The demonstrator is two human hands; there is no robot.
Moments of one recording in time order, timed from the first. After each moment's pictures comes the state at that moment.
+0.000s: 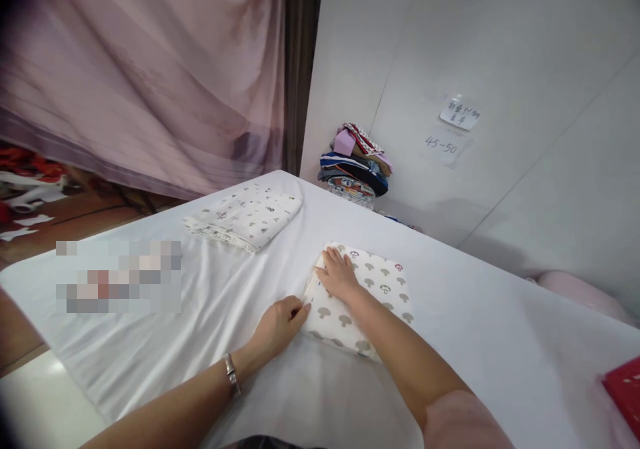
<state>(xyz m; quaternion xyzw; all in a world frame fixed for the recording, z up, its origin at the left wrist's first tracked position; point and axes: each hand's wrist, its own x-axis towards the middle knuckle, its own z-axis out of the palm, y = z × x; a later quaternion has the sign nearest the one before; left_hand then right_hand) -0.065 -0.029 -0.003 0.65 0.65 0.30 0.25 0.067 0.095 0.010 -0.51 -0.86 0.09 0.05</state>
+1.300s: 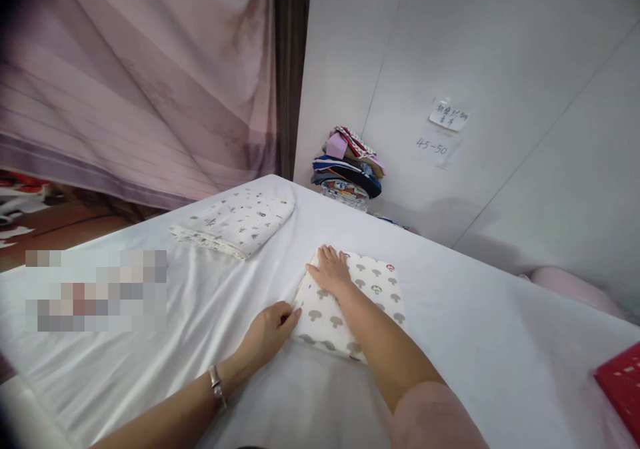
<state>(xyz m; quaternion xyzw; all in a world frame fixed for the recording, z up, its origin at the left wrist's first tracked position) -0.069 -0.027 -0.007 0.64 0.66 0.30 0.25 0.063 0.123 0.006 -0.52 -0.85 0.07 0.04</state>
